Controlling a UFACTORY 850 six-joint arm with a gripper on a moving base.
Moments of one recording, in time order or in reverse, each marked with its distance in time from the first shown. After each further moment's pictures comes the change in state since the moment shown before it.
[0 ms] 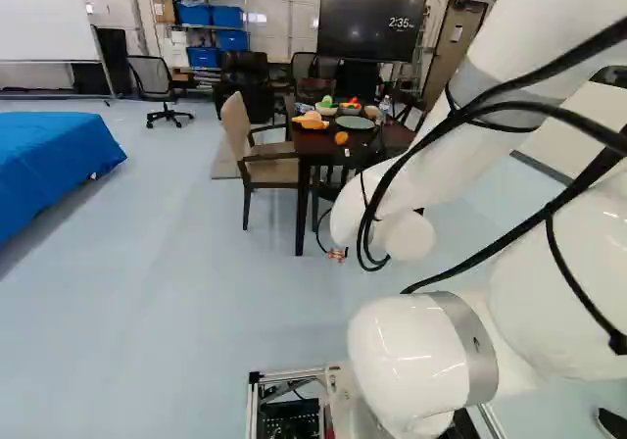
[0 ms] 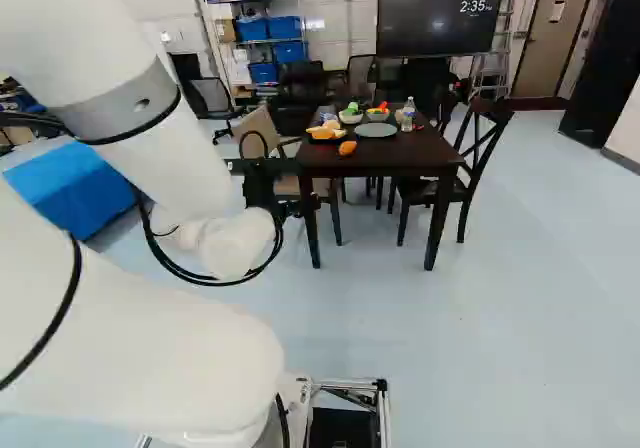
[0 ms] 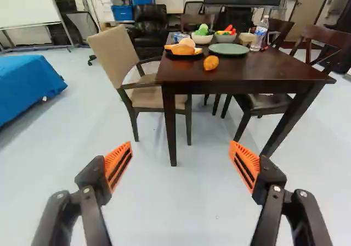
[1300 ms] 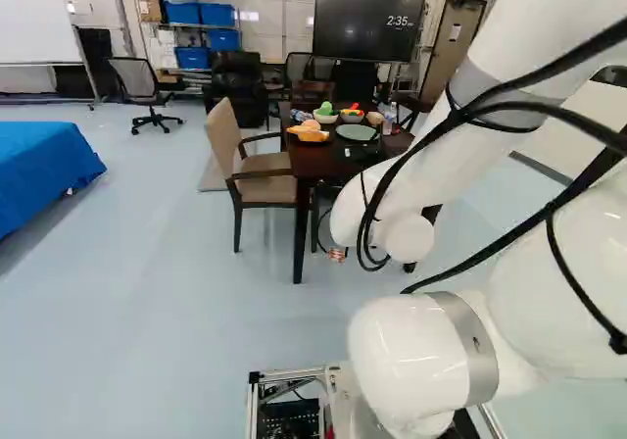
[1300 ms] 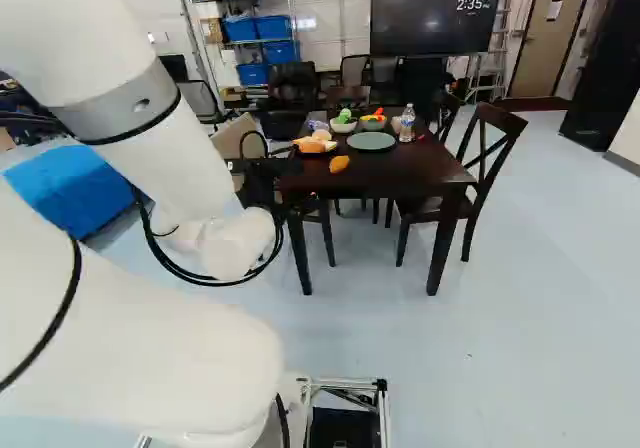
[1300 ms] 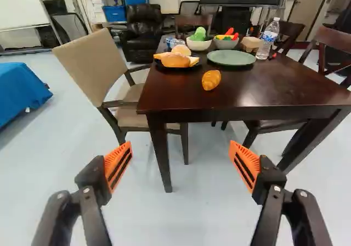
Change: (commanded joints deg) arm 0.0 0.0 0.0 0.0 0.0 0.0
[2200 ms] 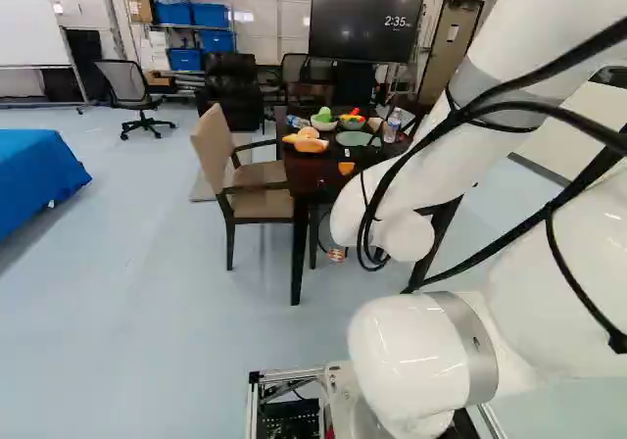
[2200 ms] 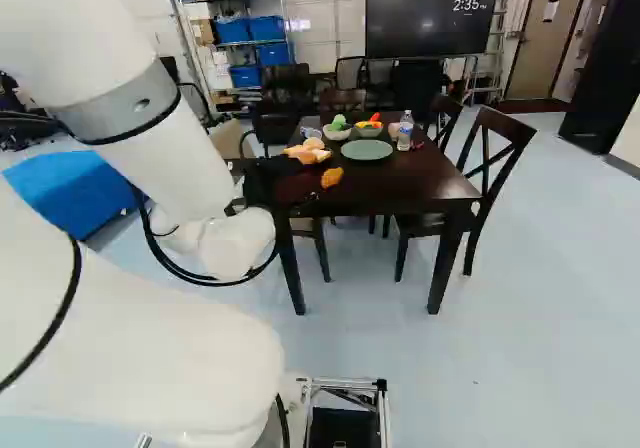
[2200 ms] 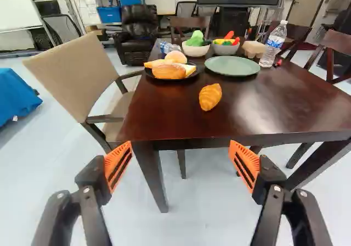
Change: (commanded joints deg) arm 0.0 0.0 0.0 0.0 0.0 0.0
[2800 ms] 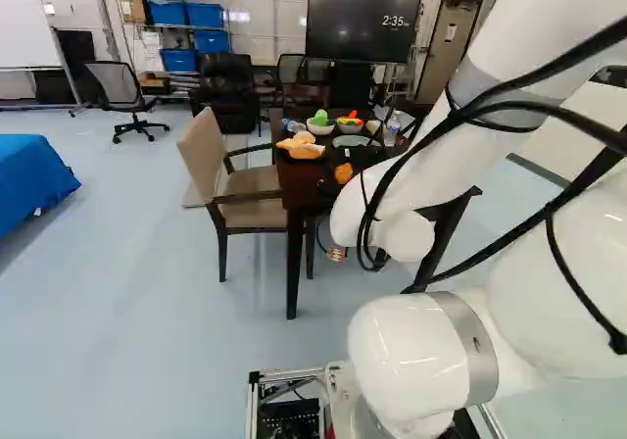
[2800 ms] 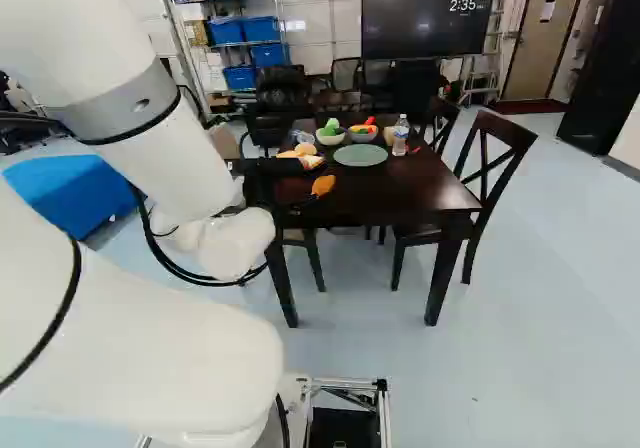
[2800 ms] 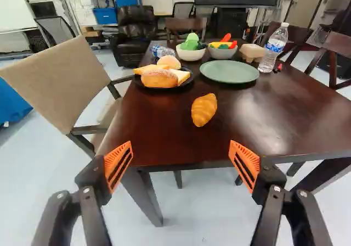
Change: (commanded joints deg) arm 0.0 0.0 0.0 0.0 0.0 0.0
